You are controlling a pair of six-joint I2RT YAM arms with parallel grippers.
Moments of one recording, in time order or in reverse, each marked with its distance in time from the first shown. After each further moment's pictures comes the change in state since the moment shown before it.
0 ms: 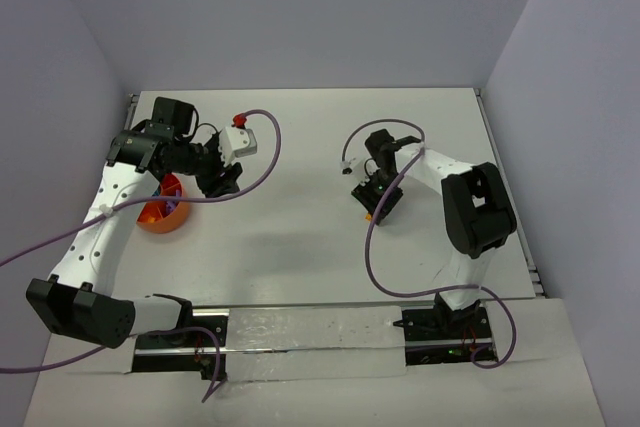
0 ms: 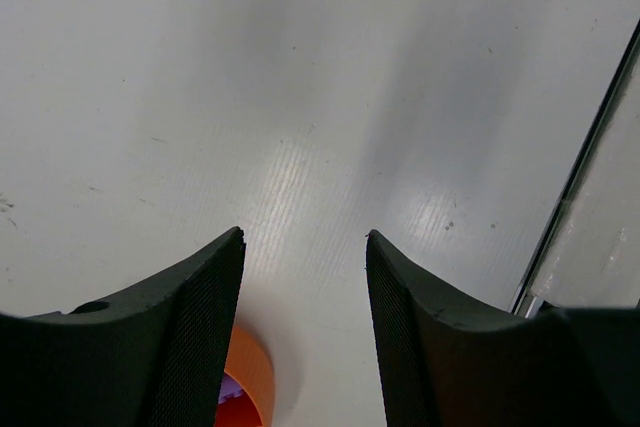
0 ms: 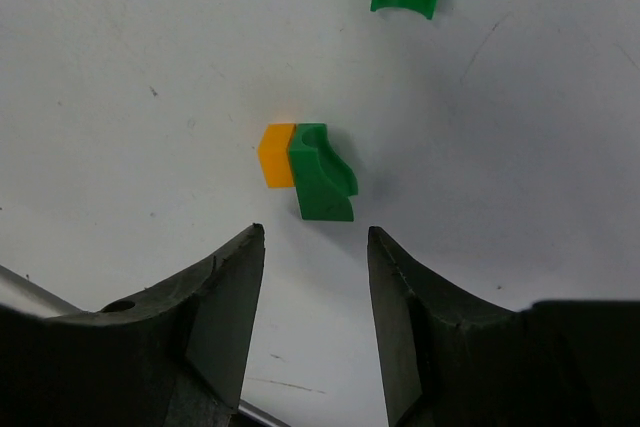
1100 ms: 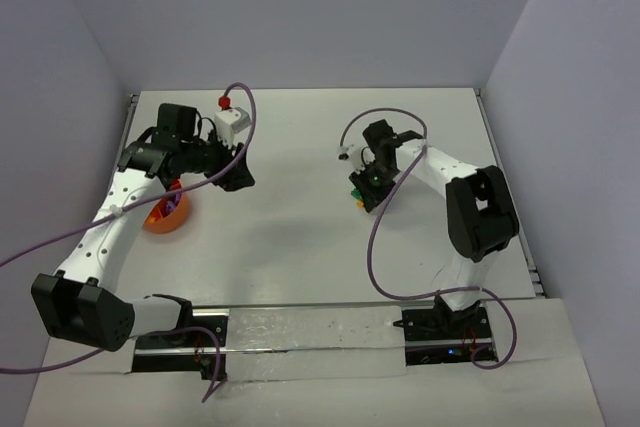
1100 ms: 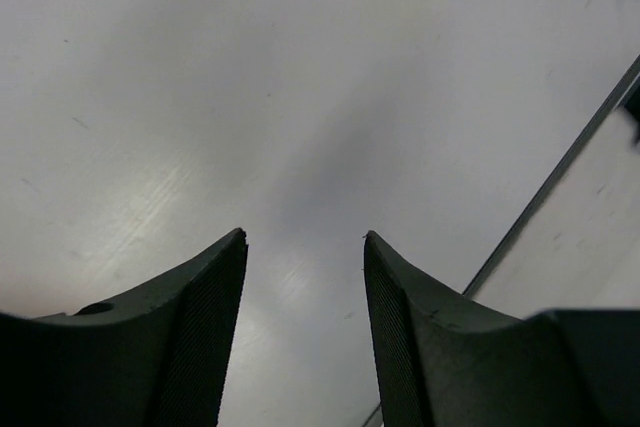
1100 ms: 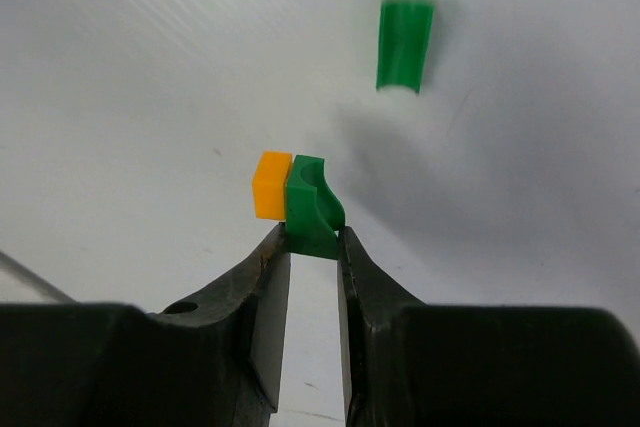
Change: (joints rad) left arm 0.009 -0.015 -0.150 0.292 0.019 -0.536; right arm 0.016 -0.019 0.039 0.045 -0.053 0.097
